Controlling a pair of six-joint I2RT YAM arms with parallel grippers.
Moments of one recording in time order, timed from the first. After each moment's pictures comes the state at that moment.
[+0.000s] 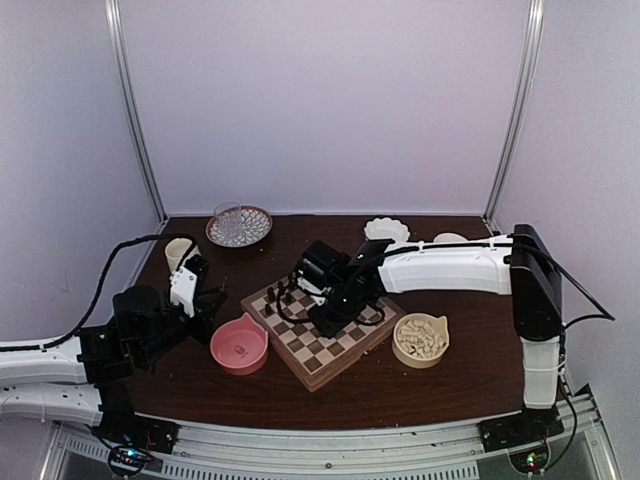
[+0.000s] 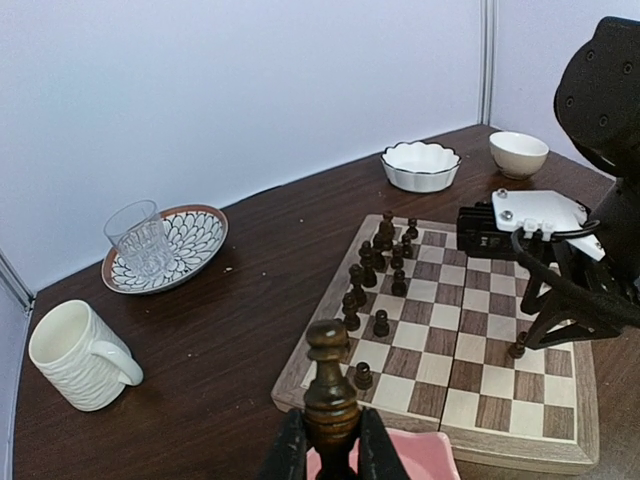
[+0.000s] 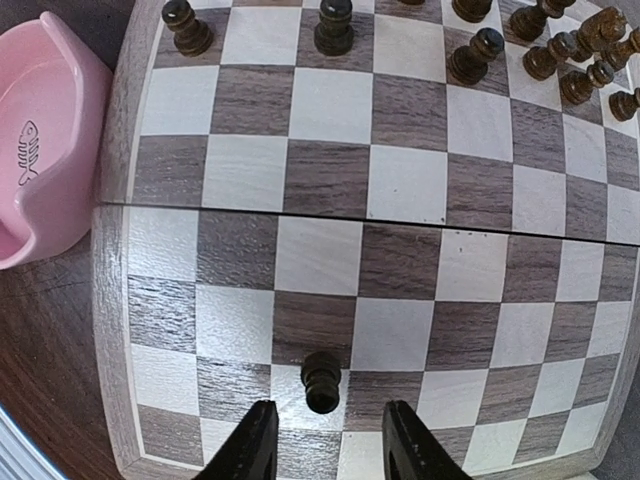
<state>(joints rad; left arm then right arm) -0.97 0.75 0.35 0.16 -0.46 -0.02 1.04 2.04 1.62 -0.75 0.14 0.27</state>
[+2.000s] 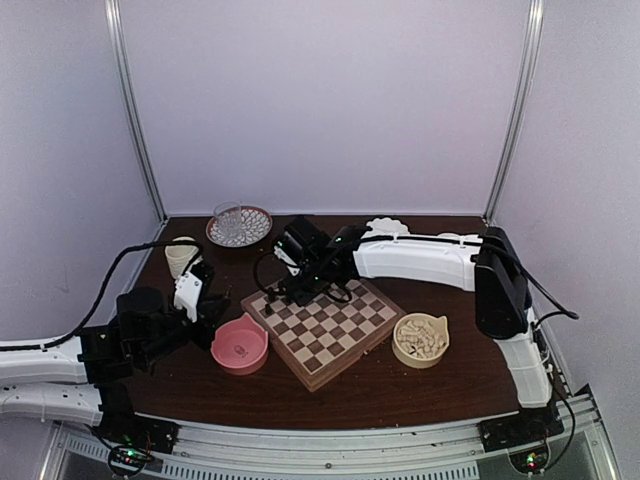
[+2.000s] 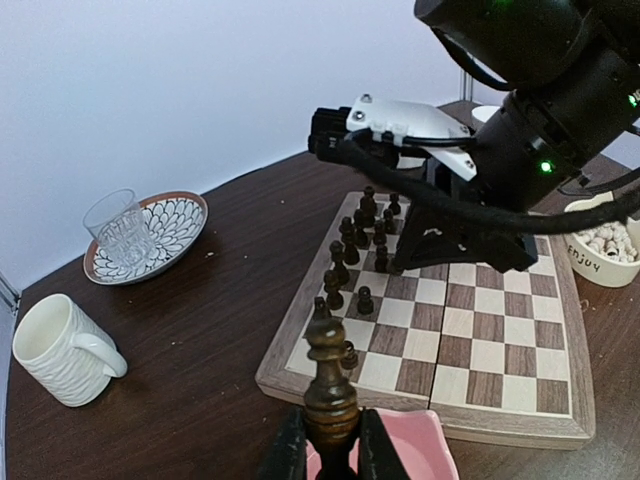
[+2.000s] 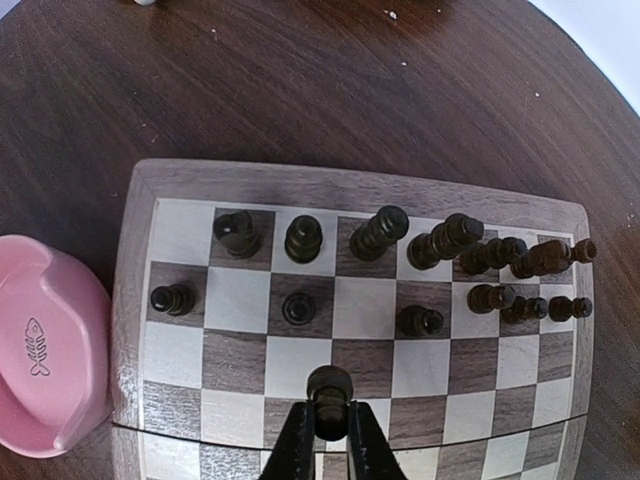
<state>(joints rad) -0.97 0.76 0.35 0.12 -0.40 -0.02 1.00 2.22 1.93 -0.65 0.24 0.18</state>
